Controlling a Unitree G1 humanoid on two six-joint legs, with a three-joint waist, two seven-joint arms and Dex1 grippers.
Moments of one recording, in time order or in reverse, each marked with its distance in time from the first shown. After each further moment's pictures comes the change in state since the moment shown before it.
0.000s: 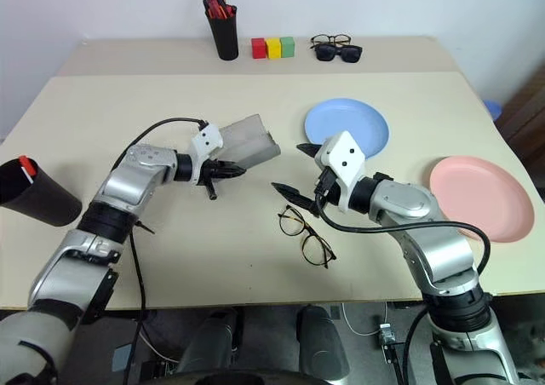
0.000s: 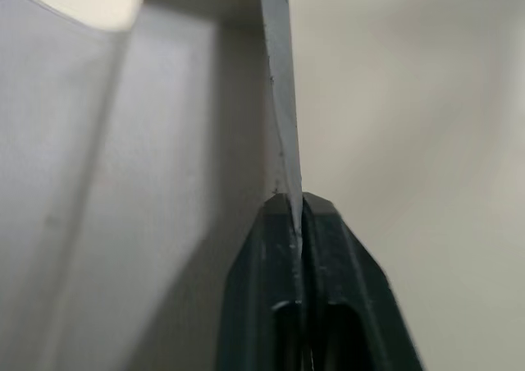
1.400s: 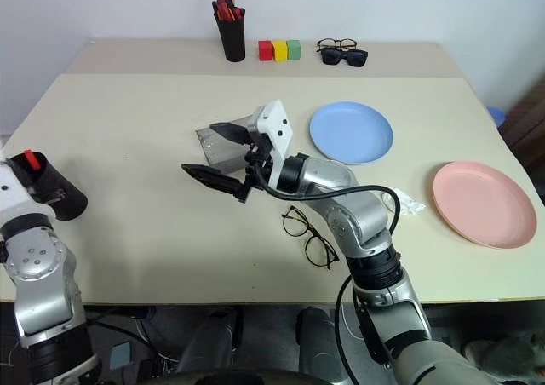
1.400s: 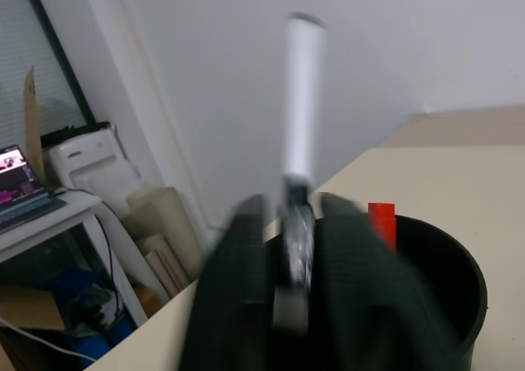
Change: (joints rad) left arm 0.663 -0.323 0.807 -0.740 0.216 -0.012 1.372; right arm -0.281 0.408 0.166 0.235 0.115 -0.057 0.047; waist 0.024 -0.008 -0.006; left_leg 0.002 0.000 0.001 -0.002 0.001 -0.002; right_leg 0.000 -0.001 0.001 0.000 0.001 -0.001
